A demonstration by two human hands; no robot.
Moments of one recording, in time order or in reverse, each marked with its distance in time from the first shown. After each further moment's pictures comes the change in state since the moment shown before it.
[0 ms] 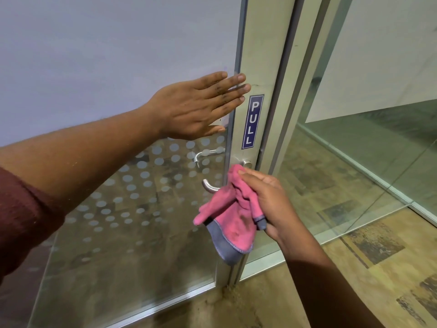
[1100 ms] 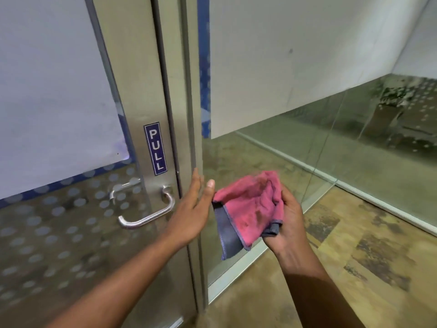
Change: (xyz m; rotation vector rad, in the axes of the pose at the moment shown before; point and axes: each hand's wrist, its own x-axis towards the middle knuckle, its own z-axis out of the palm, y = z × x) left_hand 0.107 0.218 -0.049 -1.850 -0.121 -0.995; right_hand -0.070 -0.060 -0.145 0.576 0.360 -0.226
